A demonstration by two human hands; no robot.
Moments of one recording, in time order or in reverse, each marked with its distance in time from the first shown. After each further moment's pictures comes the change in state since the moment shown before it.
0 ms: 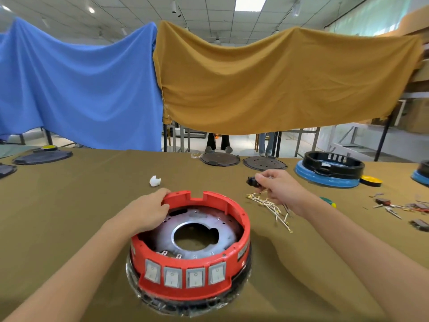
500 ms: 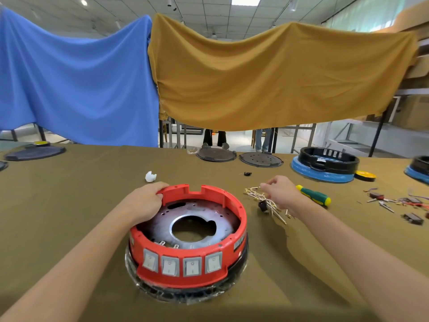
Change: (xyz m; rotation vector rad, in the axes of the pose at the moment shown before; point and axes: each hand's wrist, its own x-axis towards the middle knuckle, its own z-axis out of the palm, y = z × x) left_hand 0.008 -0.001 0.005 -0.157 0.033 -0.014; right_hand 0.021 0.040 0.001 -0.296 0.195 0.144
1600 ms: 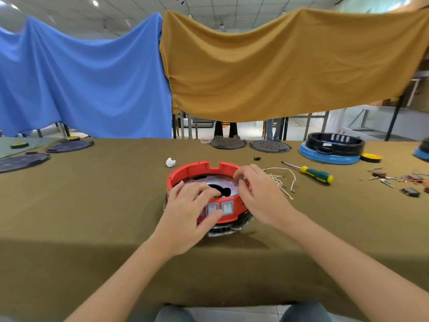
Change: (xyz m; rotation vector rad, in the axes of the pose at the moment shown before) left_hand -0.110 0.012 0.054 0.084 0.447 0.686; right_hand -0.151 -0.038 0.032 -0.164 0.132 -0.807
